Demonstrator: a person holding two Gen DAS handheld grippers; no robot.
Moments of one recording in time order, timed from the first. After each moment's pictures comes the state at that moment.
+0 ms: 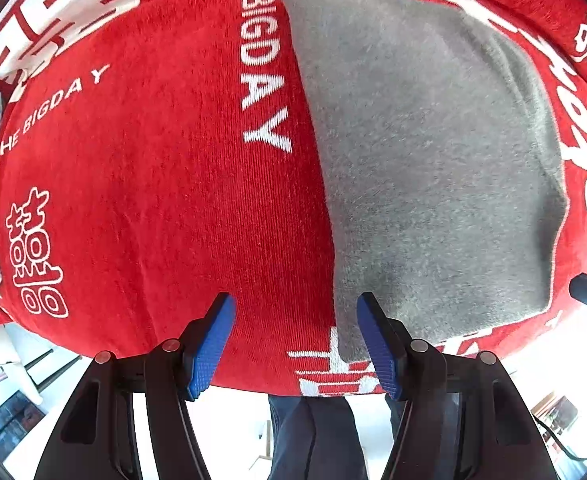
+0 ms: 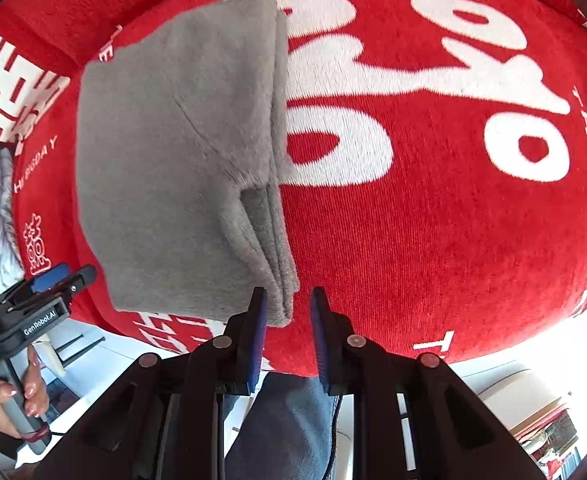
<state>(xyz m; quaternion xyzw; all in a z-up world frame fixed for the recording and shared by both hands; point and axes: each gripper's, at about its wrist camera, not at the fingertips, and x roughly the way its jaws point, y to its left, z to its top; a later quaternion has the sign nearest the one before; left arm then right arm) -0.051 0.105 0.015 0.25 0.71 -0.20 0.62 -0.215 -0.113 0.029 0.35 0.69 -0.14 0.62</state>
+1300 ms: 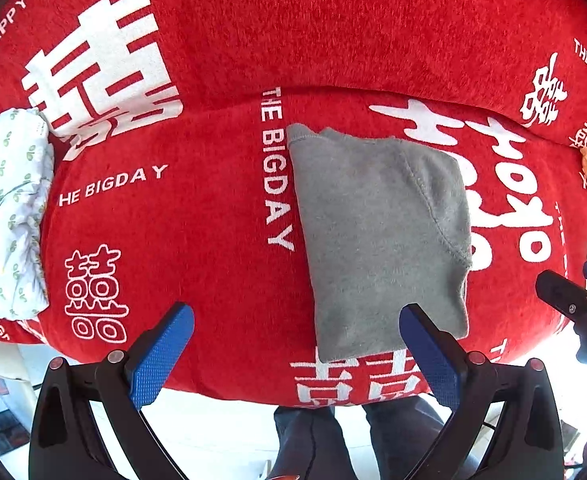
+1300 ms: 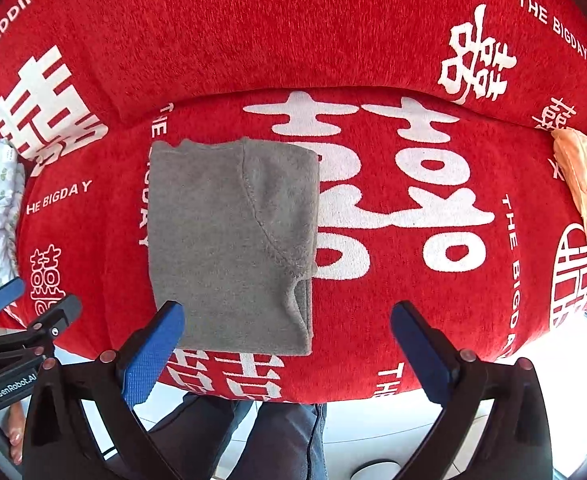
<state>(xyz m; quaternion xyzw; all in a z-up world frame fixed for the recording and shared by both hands) -0.043 0.087 0.168 0.23 0.63 -0.22 0.71 -0.165 -0.098 0.168 0.24 0.63 -0.20 0.71</state>
